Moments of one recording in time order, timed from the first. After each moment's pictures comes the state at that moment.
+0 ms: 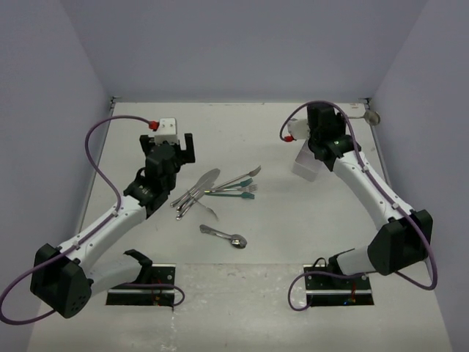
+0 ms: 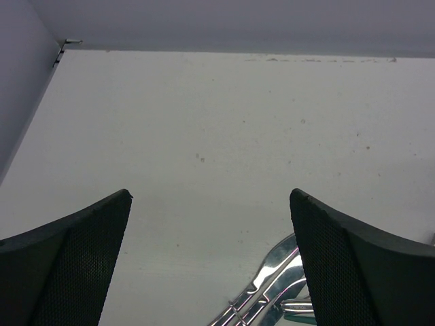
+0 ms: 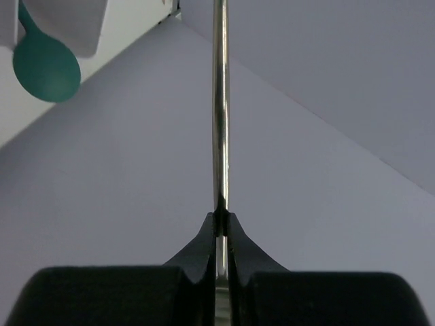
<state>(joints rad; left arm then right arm) -0.52 1.09 0.77 0.09 -0.58 -0.13 0.36 1.42 1.28 -0.45 0.69 -1.57</state>
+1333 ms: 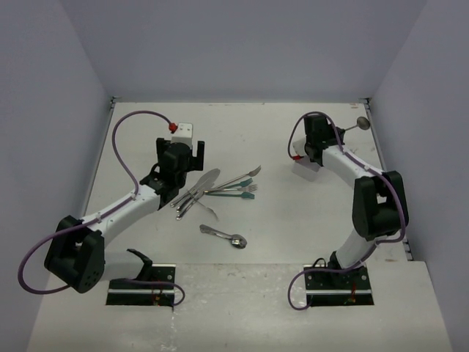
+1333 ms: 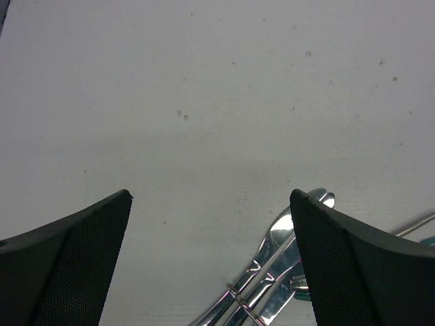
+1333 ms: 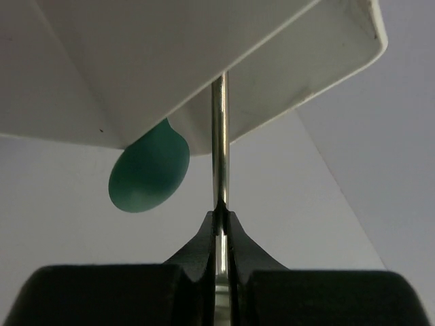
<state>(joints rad) -0.52 1.29 0.77 0.08 -0.52 -0.12 0.22 1.69 1.15 -0.23 0.71 -1.89</state>
